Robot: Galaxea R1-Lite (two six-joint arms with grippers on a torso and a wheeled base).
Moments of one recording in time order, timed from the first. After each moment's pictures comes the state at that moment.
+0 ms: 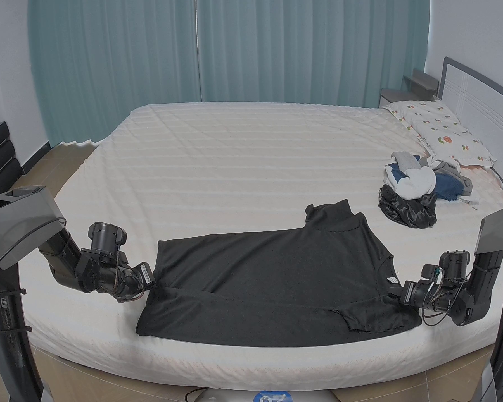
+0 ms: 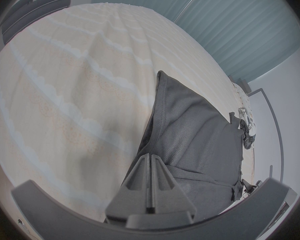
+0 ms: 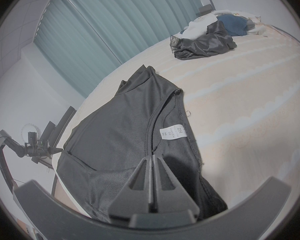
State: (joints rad) left arm -0.07 2.24 -0.86 -0.47 -0.23 -0.58; right arm -0.07 2.35 -0.42 -1.29 0.42 0.29
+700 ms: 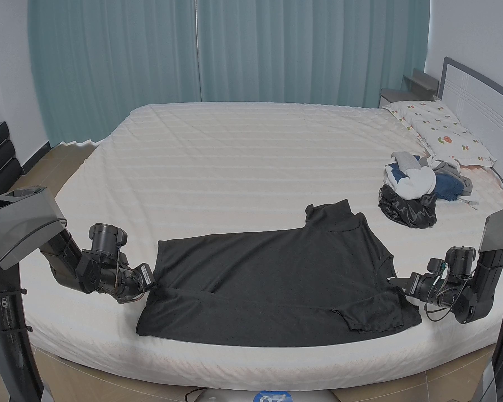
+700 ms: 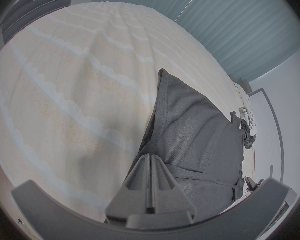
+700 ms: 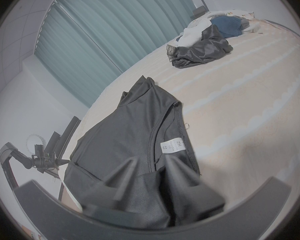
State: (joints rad) left arm -0.07 2.25 -0.86 -0.47 -0.23 -0.58; right arm -0.11 2.34 -0.43 -1.34 0.46 0.37
